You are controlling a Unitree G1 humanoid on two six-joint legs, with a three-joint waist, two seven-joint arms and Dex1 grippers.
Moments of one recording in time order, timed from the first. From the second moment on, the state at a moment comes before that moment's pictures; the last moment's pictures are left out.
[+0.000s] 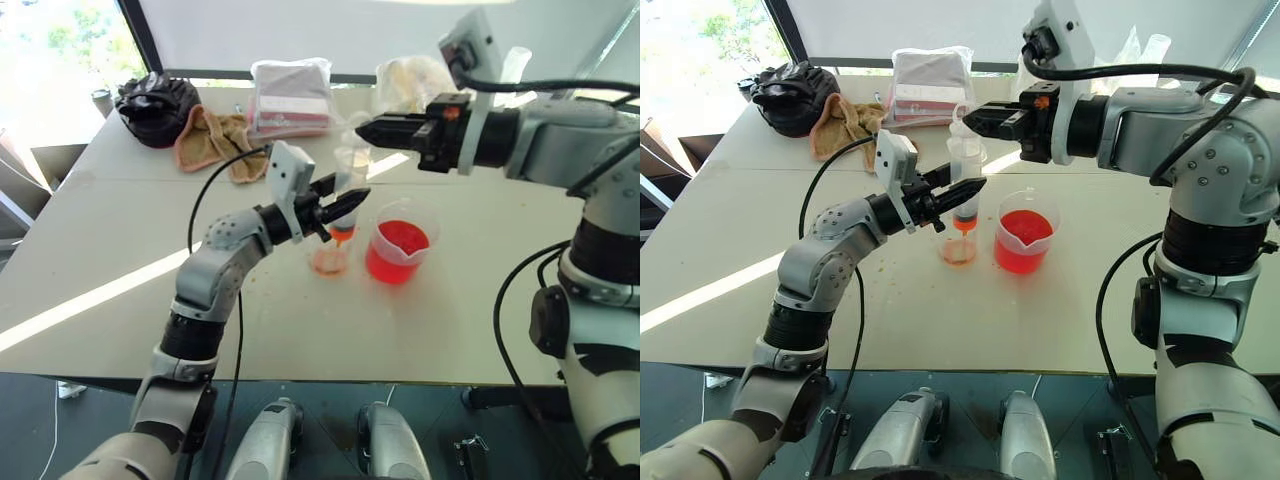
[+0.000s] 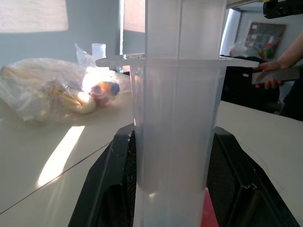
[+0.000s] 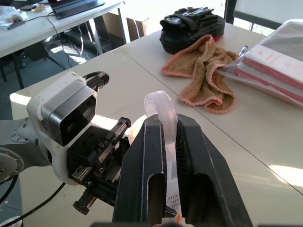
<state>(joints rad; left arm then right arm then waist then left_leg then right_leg) -0.66 0.20 -0.09 -0.10 -0.43 0.49 -0.65 -1.12 -0.59 -0.13 -0.18 0.88 1.41 0.48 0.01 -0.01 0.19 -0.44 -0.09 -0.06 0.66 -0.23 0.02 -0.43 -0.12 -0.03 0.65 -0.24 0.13</state>
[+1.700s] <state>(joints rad) -0.69 0.23 -0.04 -0.14 -0.45 0.50 -0.57 -1.00 -1.00 -0.10 -0.17 0.83 1.28 0.89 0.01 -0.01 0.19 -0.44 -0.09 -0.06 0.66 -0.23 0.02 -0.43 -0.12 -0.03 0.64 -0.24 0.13</state>
